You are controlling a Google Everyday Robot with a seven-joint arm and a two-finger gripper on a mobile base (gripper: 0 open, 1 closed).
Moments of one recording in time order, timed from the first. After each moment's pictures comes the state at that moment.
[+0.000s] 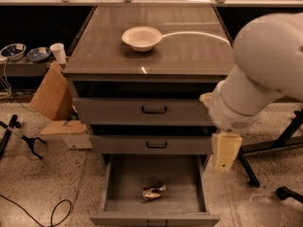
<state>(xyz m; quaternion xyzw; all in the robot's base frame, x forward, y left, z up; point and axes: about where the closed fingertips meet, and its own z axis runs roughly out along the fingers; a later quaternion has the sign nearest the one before) 0.427 -0.148 0.827 -0.70 0.71 -0.01 0.12</state>
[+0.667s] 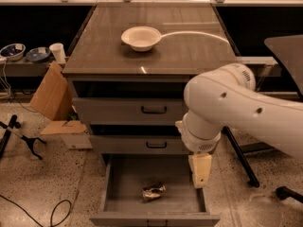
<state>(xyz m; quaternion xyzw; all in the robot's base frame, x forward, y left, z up) 0.439 -0.111 0.714 -0.76 0.64 -0.01 0.07</state>
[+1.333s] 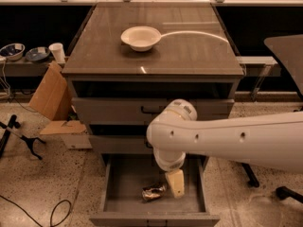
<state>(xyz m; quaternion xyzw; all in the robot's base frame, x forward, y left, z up) 0.452 -0.058 0.594 -0.81 0.58 -0.03 0.03</state>
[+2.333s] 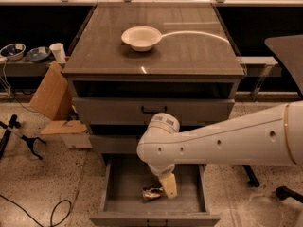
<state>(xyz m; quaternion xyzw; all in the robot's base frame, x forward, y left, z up) 0.466 -0.041 0.547 -0.82 0.57 -0.08 0.02</state>
